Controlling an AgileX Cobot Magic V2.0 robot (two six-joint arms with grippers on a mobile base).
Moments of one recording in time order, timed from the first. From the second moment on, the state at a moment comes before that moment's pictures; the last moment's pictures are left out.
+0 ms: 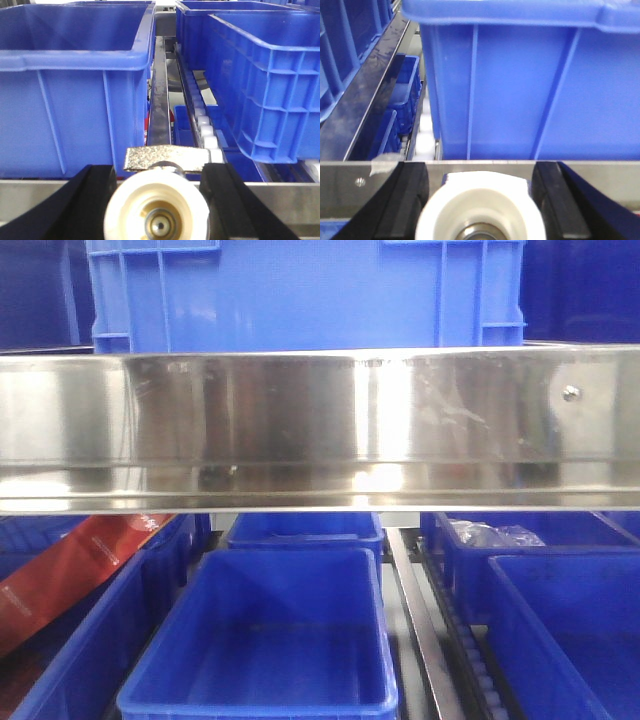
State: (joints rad) left arm -0.08 0.37 -0.70 0.01 0.65 0.00; right arm -0.10 0.53 -0.67 0.12 0.64 -0.15
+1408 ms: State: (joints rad) left arm -0.08 0.37 -0.70 0.01 0.65 0.00; right arm -0.10 0.53 -0.67 0.12 0.64 -0.15
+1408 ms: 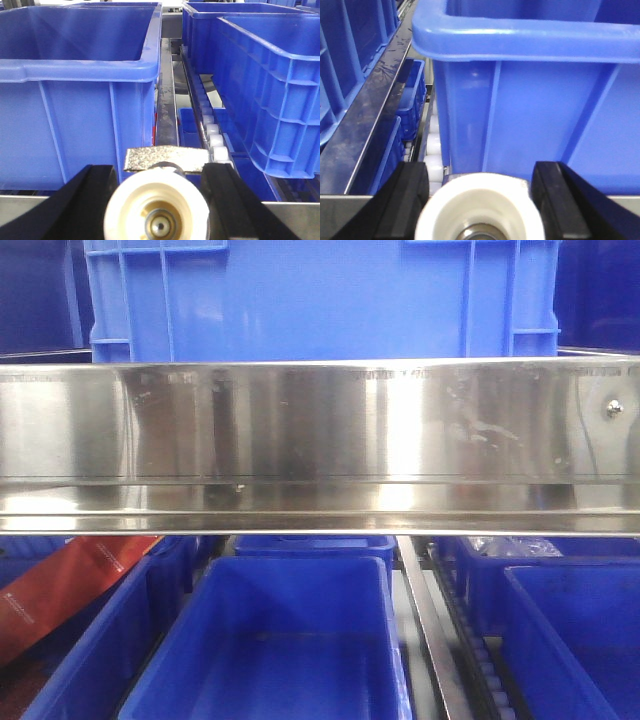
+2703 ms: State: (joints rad) left arm -0.35 1.18 -1.52 -0.25 0.76 0.23; right arm 0.16 0.98 -1.30 0.24 0.69 -0.15
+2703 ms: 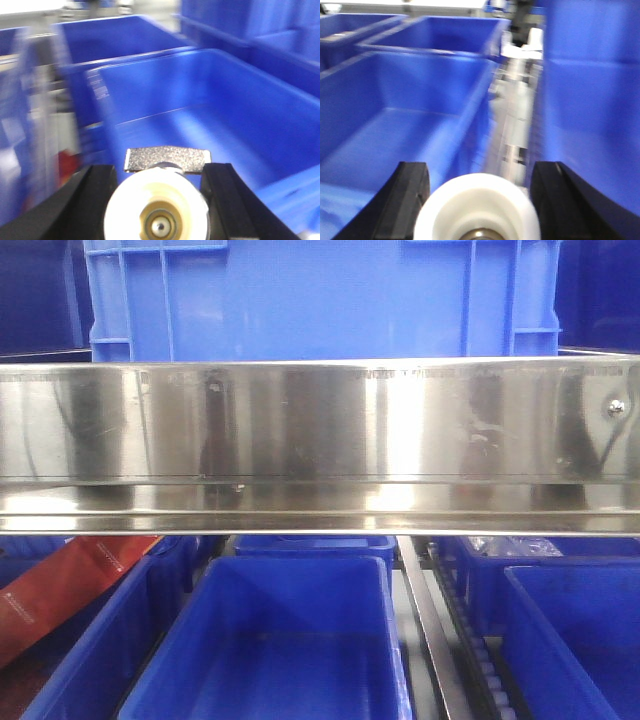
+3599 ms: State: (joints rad) left arm -0.45 1.65 -1.73 -0.25 0.63 0.10; right arm 0.46 1.55 -1.51 0.13 0.31 -0.16
